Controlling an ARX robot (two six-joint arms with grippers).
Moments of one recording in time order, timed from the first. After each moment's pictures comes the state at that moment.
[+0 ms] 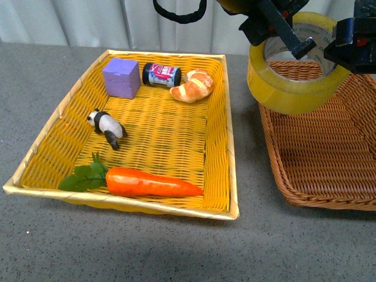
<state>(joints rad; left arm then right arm) -0.51 2.00 1.43 0.05 0.26 0.64 0.18 1.54 0.78 0.17 -0.07 0.06</state>
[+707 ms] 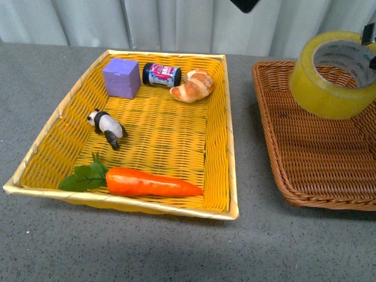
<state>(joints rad) -0.46 1.89 1.29 0.29 -0.13 0.42 0.05 1.67 0.86 0.14 -0.01 0.14</state>
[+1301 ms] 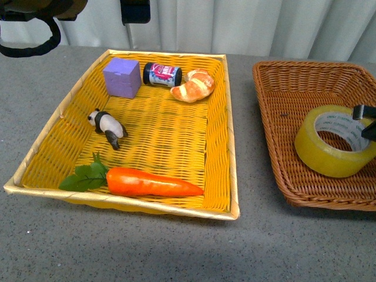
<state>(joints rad) -0.29 1.79 0.96 0.48 -0.41 -0.11 -0.06 1.91 0.83 0.19 -0.07 0.14</state>
